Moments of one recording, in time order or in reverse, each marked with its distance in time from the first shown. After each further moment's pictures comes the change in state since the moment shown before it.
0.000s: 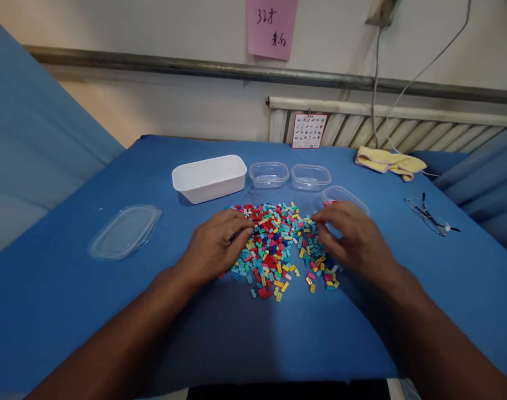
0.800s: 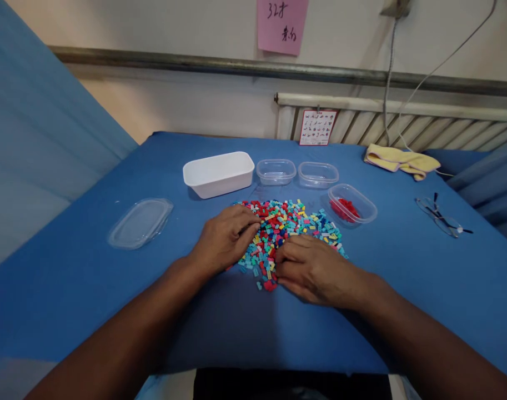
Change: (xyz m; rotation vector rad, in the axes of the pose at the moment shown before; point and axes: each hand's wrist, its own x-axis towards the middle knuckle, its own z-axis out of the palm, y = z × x) left_hand -0.001 -0.001 0.004 -0.003 -0.010 0.007; right_hand -0.002 -0.047 0.036 0.239 -0.462 -0.322
